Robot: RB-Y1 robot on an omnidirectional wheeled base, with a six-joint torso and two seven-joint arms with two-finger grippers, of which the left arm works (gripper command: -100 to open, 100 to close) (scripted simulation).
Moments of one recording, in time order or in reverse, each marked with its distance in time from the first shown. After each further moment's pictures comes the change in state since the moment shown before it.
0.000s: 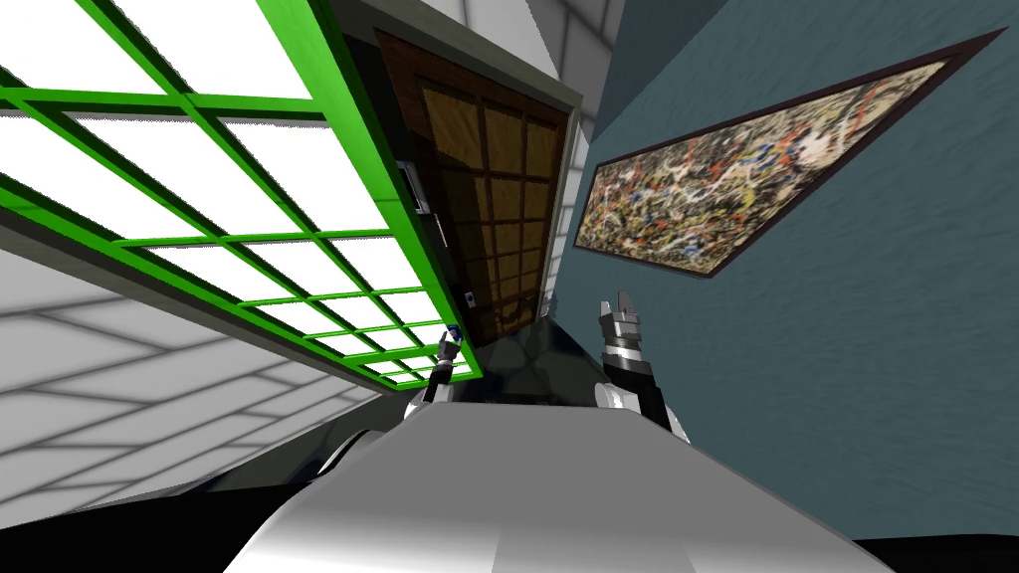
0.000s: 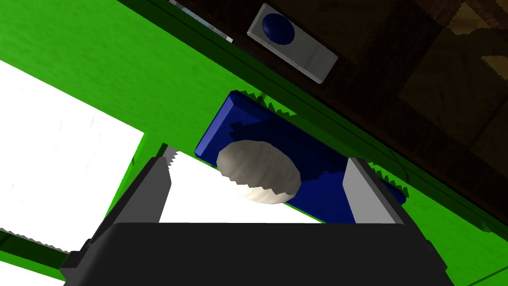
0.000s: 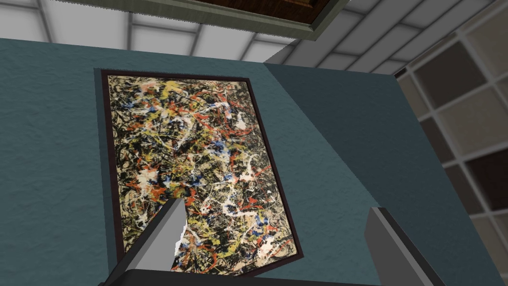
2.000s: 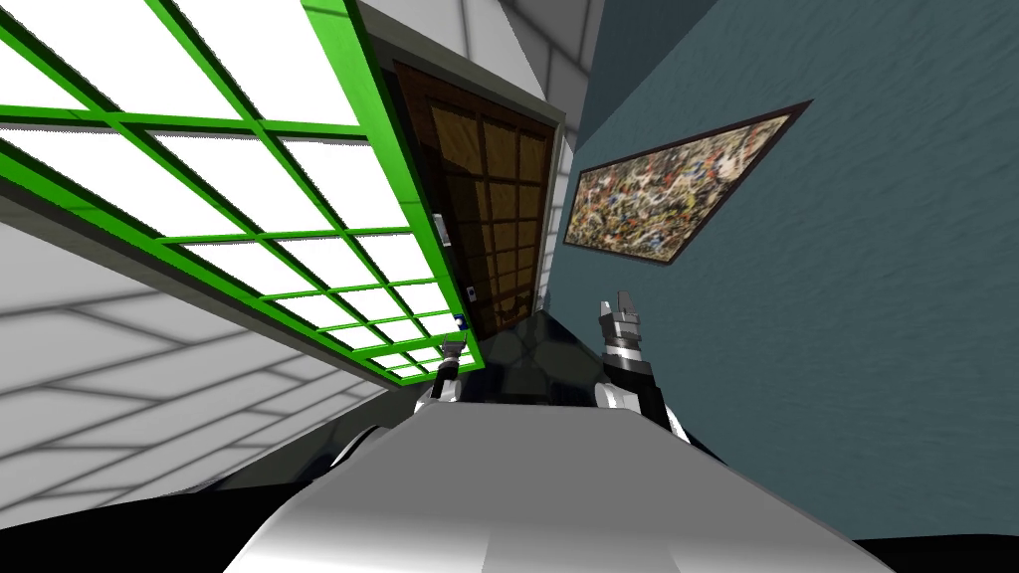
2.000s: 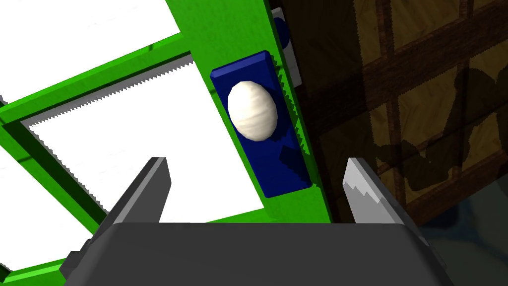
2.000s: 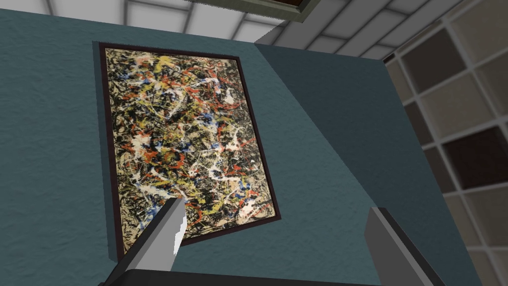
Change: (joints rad) arm -0.010 -0.033 -0.071 -0.040 0.174 0.042 0.505
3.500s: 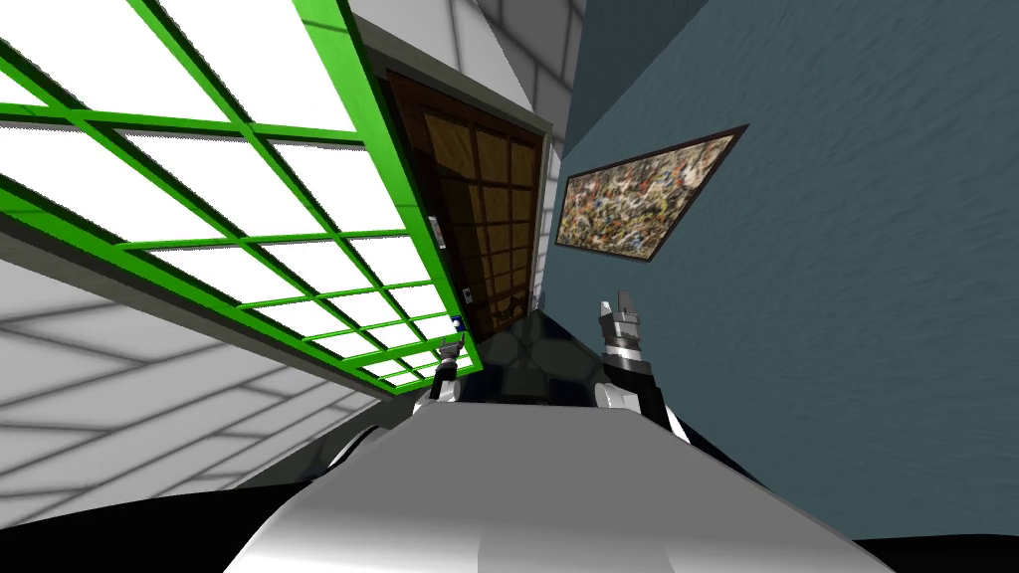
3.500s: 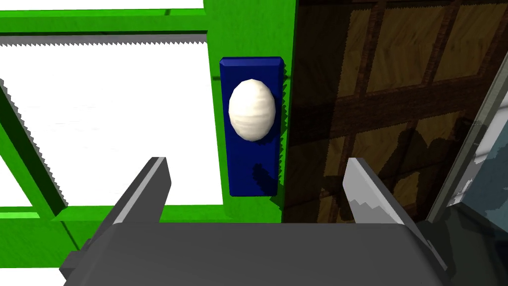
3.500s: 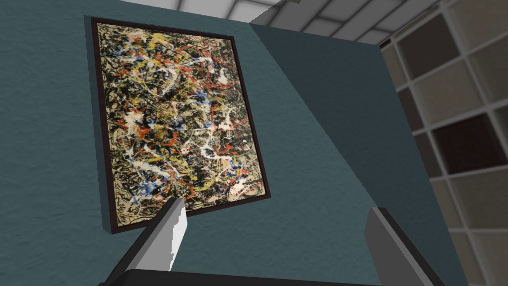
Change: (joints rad) arm 0.006 0.014 -0.026 0.000 0.093 0.005 0.298
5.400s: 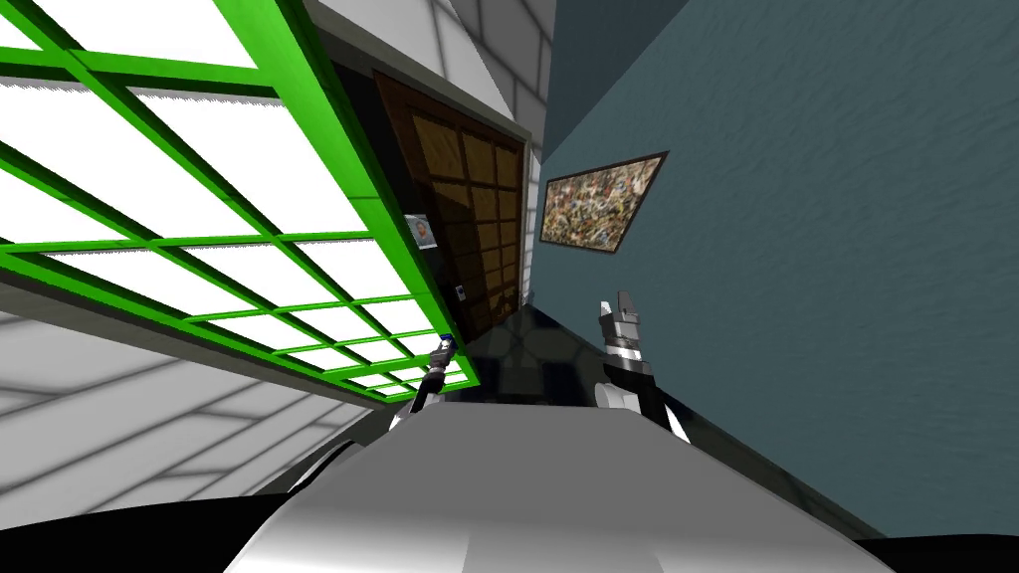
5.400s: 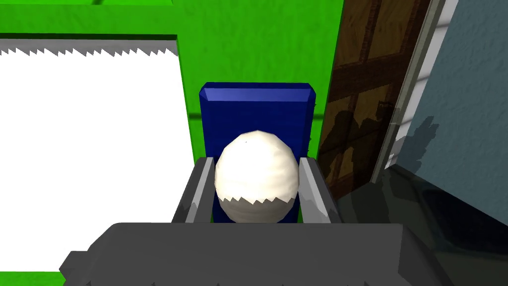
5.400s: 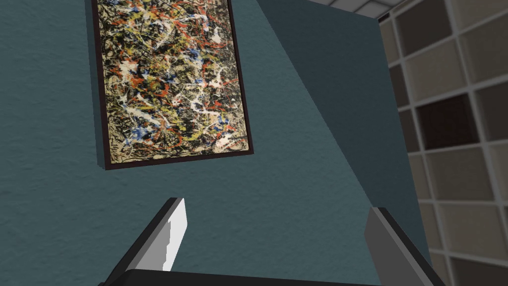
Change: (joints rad) arm 0.085 0.121 -0.094 -0.021 -0.037 -0.040 0.172
